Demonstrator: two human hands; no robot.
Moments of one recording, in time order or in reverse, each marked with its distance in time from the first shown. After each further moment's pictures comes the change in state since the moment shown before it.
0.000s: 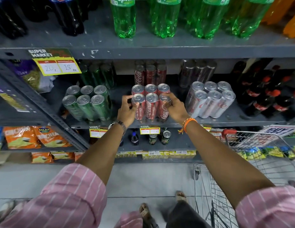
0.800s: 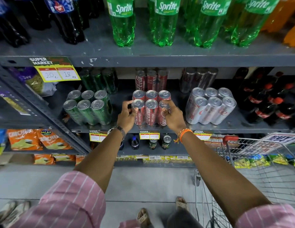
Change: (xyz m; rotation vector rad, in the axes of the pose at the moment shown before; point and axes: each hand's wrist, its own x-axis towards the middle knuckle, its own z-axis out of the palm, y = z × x) left_hand -0.001 0.003 0.001 0.043 -0.003 -0.007; right_hand -0.012 -0.008 0.008 -0.063 0.069 -0.044
